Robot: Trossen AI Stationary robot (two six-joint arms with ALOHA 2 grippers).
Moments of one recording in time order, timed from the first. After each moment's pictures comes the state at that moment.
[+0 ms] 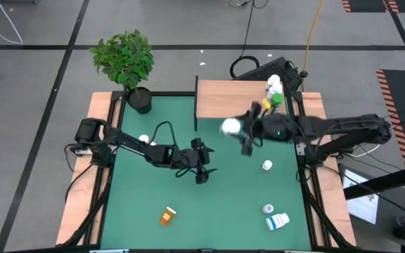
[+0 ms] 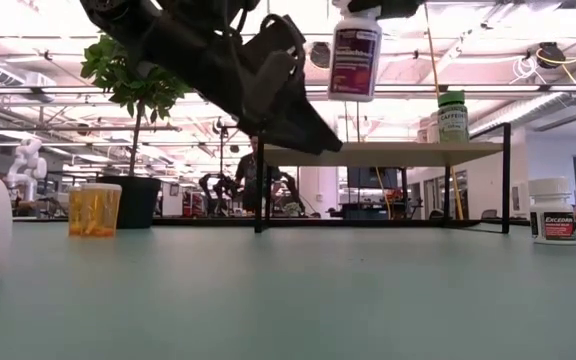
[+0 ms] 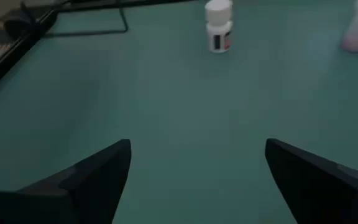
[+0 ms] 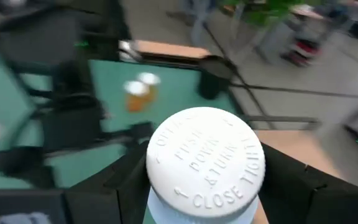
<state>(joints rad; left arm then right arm) -0.13 1.80 0.97 0.30 -0.29 -0.01 0.06 1.15 1.06 -0.36 0.38 -0.11</state>
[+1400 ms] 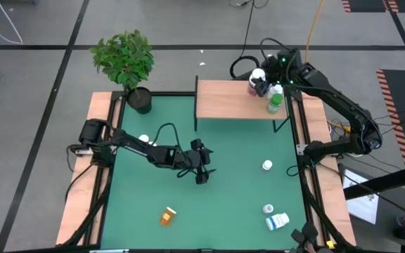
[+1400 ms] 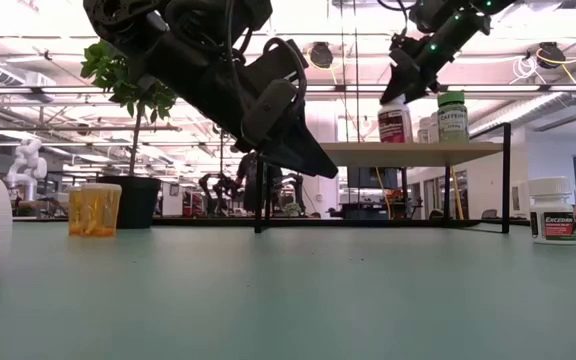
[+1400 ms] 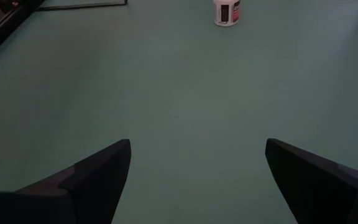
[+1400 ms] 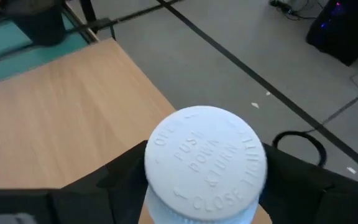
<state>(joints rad) -0.13 1.84 0.97 0.28 -0.29 -0.03 -0.92 1.29 1.19 -0.55 -0.16 -0.20</state>
